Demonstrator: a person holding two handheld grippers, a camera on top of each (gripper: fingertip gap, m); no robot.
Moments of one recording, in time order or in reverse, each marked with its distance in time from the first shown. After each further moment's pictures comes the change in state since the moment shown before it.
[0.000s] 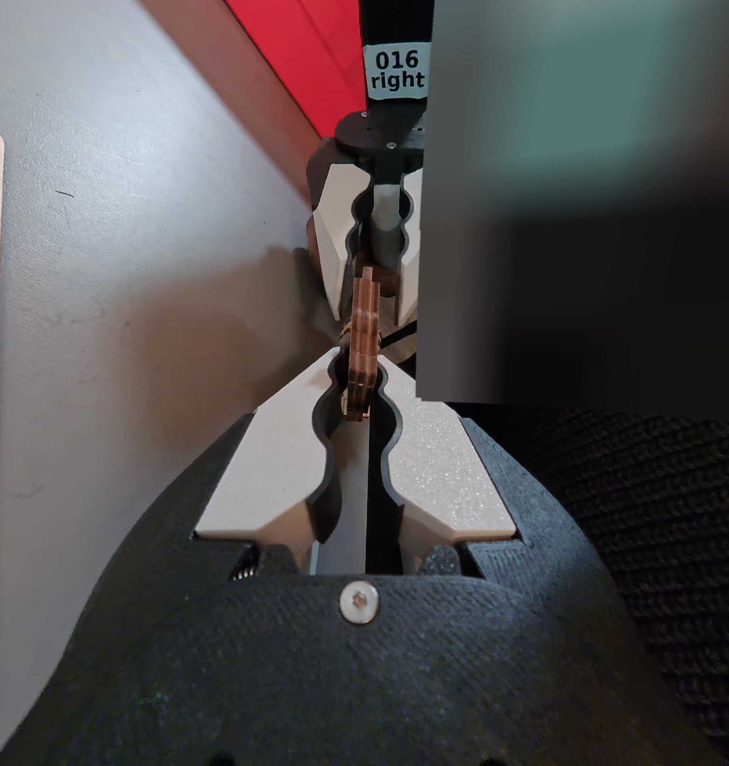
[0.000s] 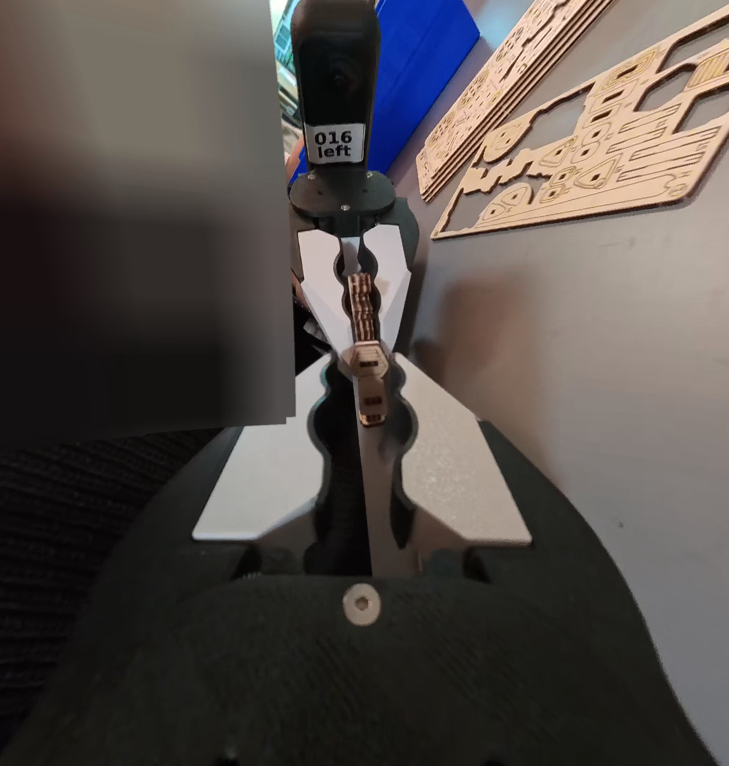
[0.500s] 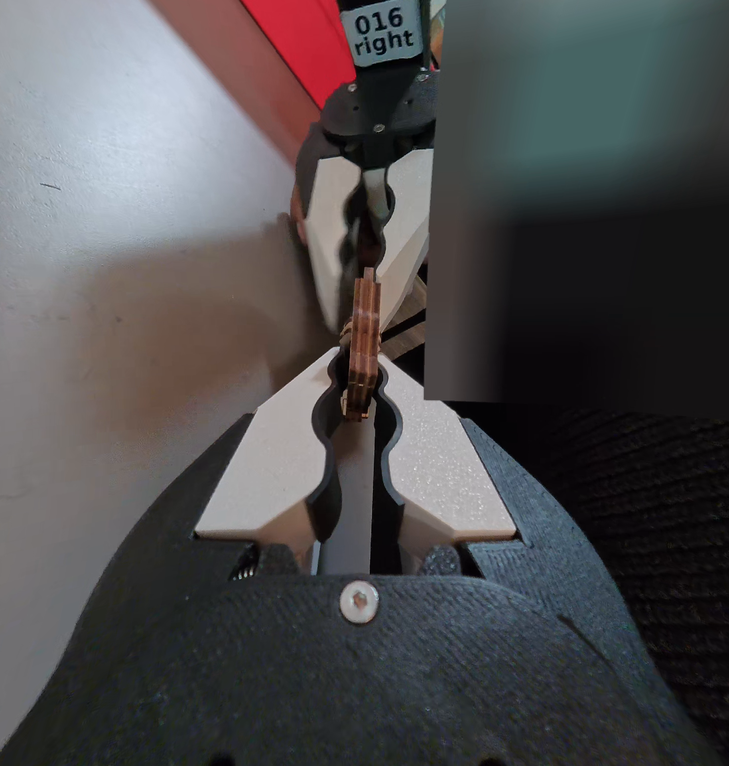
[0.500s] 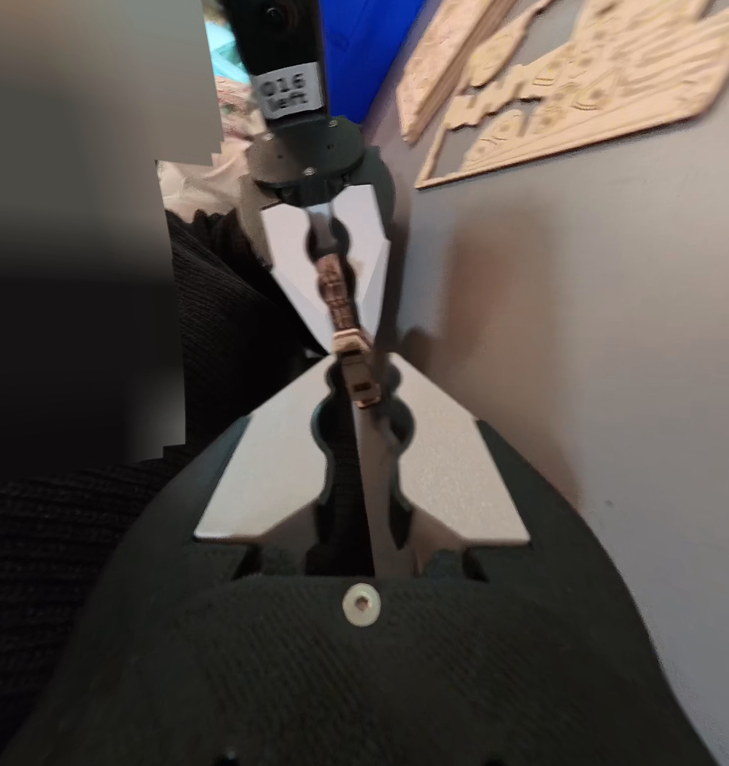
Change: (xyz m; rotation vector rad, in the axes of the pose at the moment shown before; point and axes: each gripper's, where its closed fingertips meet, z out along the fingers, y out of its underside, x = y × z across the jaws) left arm -0.001 0.006 0.003 -0.039 -0.033 0.036; right arm 0.007 0.016 0.003 -0.131 0.009 0.081
